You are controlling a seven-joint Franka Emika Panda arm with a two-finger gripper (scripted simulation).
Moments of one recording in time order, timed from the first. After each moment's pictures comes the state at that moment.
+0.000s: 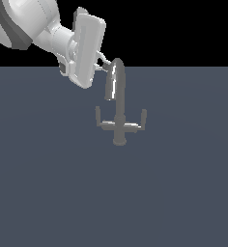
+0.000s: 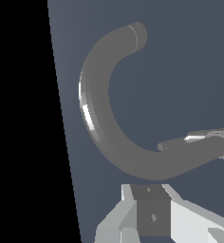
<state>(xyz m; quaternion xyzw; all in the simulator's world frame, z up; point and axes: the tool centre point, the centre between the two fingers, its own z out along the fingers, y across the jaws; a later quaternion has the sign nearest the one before) 0.019 0.023 0.289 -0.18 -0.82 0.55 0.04</state>
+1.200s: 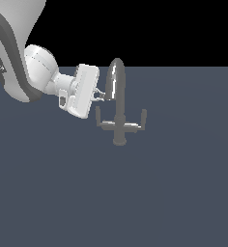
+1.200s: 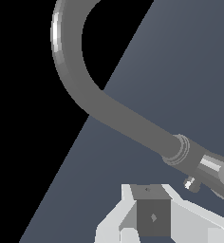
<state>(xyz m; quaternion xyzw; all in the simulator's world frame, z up) 0.063 0.044 0.182 0.13 -0.77 0.59 0.21</state>
